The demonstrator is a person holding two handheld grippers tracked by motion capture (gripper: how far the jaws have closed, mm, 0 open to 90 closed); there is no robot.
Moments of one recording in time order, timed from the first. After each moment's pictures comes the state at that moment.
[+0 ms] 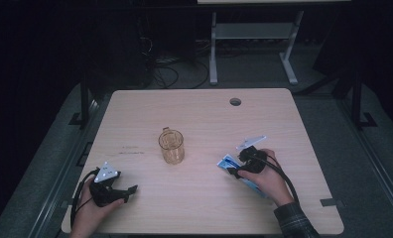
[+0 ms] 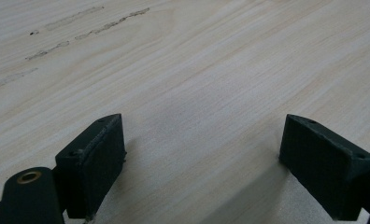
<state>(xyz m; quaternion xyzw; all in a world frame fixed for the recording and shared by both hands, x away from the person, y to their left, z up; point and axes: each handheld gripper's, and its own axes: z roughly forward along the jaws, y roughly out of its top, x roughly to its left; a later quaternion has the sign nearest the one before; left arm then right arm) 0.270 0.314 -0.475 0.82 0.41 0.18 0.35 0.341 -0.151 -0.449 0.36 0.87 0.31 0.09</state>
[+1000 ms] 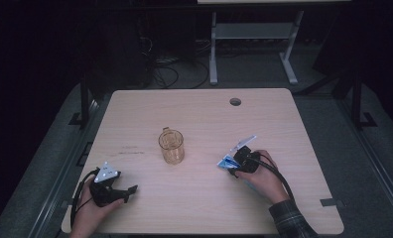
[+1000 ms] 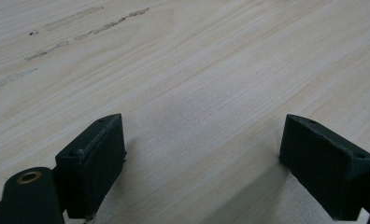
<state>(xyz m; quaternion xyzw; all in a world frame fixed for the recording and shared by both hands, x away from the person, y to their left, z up) 0.270 0.314 -0.475 0.82 0.41 0.18 0.35 0.344 -0.137 -0.452 0.36 0.90 0.24 0.09</state>
